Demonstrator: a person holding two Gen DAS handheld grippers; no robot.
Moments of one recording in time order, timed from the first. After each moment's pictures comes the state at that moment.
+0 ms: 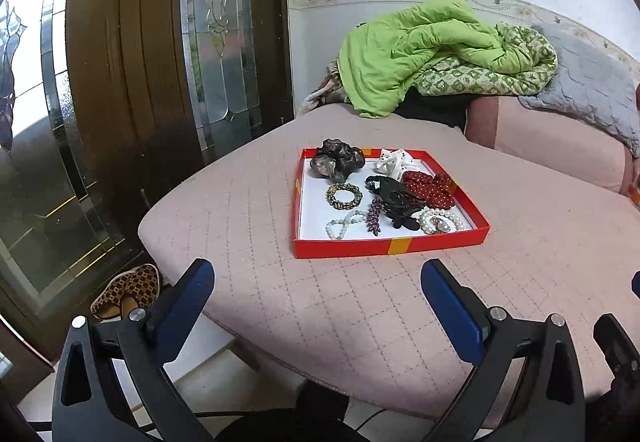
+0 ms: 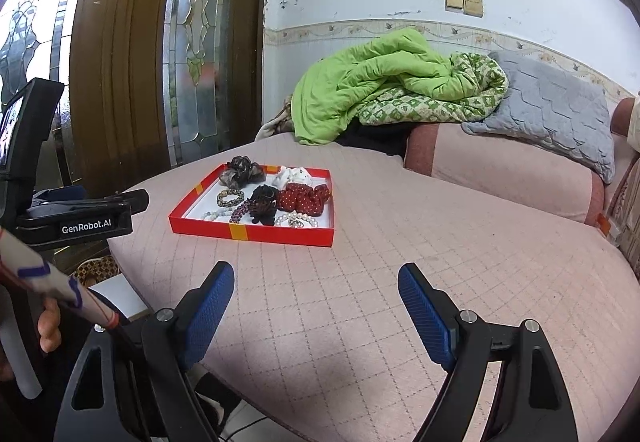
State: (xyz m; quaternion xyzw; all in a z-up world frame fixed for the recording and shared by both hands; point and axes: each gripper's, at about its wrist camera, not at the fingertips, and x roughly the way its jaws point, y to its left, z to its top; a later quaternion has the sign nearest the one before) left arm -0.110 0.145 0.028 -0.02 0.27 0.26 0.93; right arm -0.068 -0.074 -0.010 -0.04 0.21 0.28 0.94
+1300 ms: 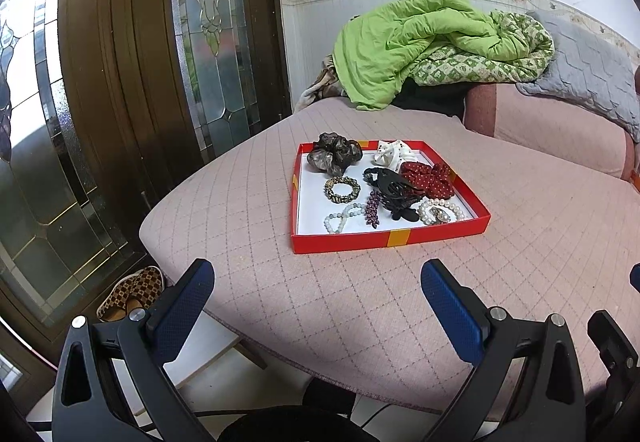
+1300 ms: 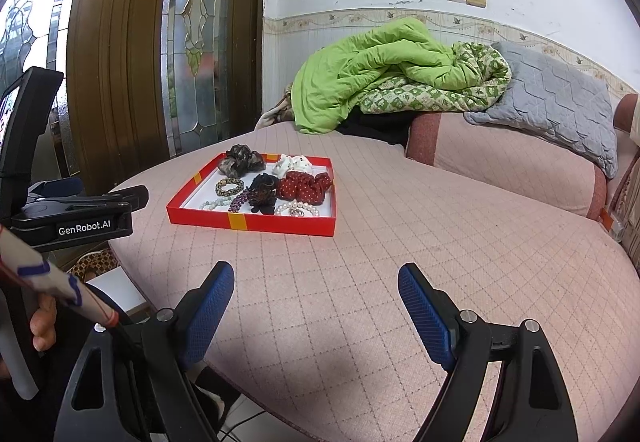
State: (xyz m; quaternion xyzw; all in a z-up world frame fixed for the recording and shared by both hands) left arm -0.105 0.144 0.026 -0.01 0.29 0.26 0.92; right arm -0.066 -0.070 -0.015 -0.05 0.23 0.28 0.93
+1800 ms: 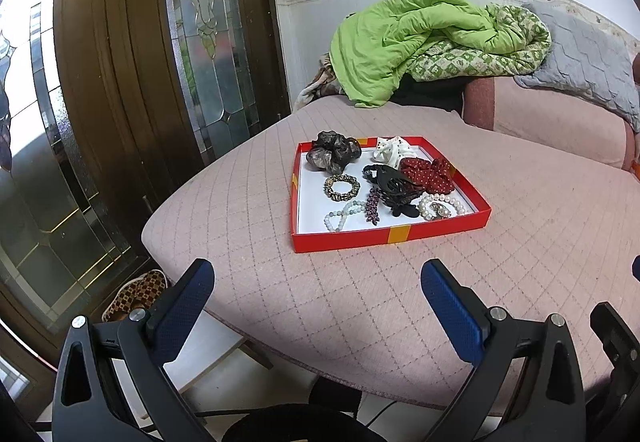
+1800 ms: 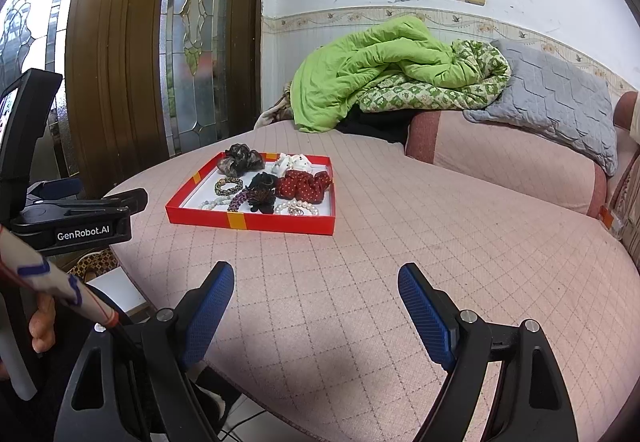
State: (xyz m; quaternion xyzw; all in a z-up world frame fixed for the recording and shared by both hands) left arm -0.106 0.150 0.023 0.00 0.29 0.25 0.92; right arm -0.065 -0.073 -0.017 -0.05 0.23 0.28 0.93
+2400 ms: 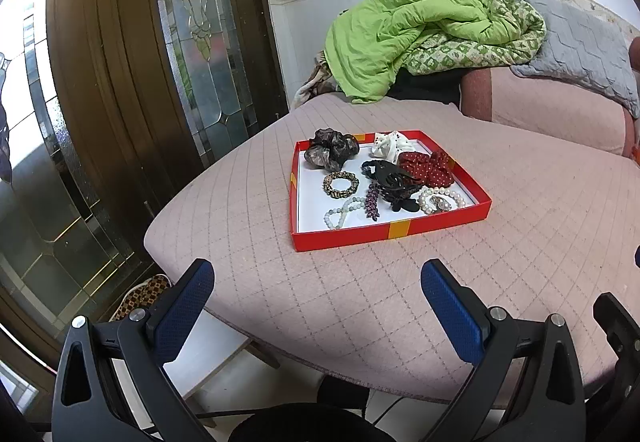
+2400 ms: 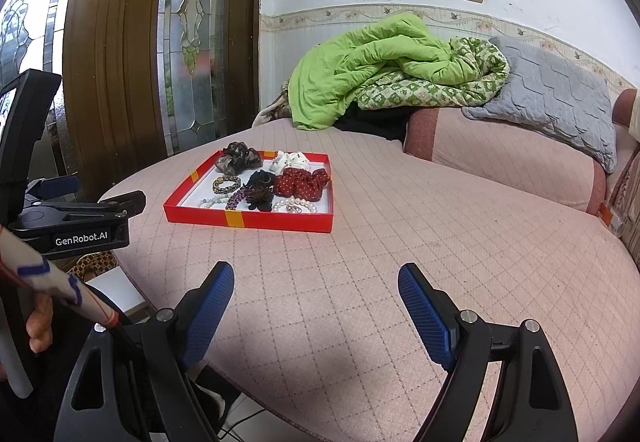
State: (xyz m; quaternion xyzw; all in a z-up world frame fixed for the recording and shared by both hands) left arm -0.100 0.152 0.025 0.03 0.30 0.25 0.92; right arm -0.063 -0.074 -0.020 -0.05 0.23 0.28 0.93
